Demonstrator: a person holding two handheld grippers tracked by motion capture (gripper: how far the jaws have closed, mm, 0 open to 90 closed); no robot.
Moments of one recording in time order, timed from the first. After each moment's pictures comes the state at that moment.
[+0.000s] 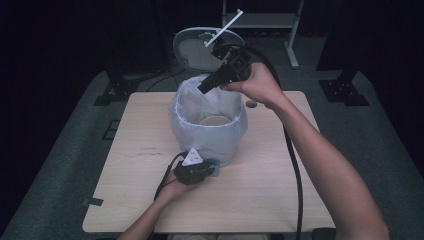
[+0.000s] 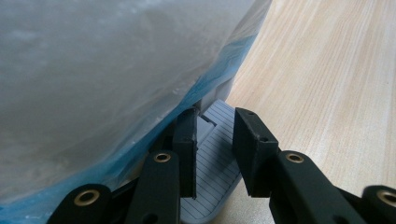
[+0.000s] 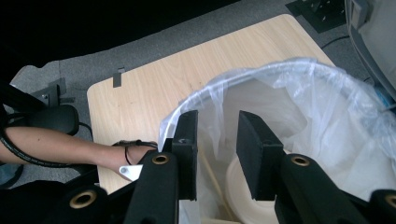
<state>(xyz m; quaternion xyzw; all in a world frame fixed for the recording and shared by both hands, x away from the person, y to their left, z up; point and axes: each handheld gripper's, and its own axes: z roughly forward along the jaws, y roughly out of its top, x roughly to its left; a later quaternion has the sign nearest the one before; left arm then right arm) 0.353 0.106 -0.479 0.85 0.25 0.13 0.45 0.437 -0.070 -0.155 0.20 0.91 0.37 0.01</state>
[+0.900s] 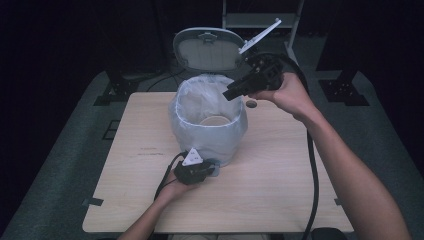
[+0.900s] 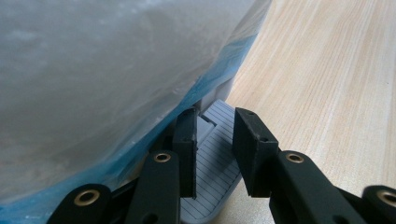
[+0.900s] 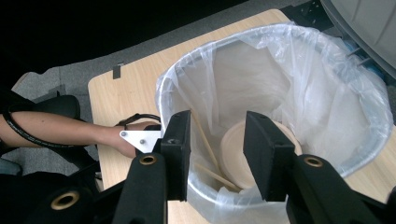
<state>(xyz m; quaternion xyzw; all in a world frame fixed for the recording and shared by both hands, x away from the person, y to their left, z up) 0.353 0.107 -0.479 0.85 0.25 0.13 0.45 0.417 -0.133 -0.163 0.21 0.90 0.39 0.02</state>
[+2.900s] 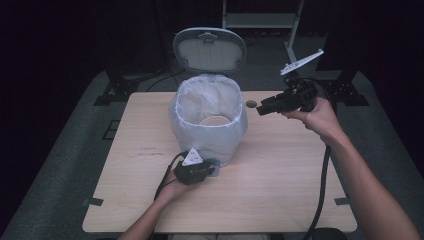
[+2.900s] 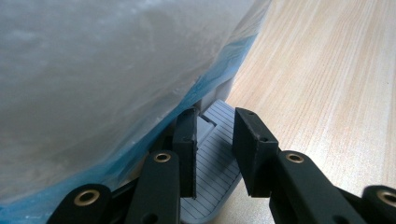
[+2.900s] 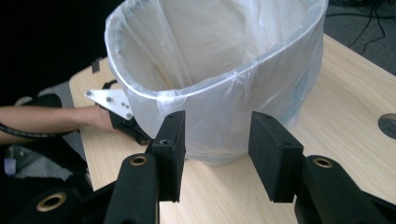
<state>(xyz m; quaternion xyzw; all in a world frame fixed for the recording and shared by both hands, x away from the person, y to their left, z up) 0.353 0.107 -0.479 0.85 0.25 0.13 0.45 0.413 -0.222 -0.227 0.29 0.86 0.42 0.01</state>
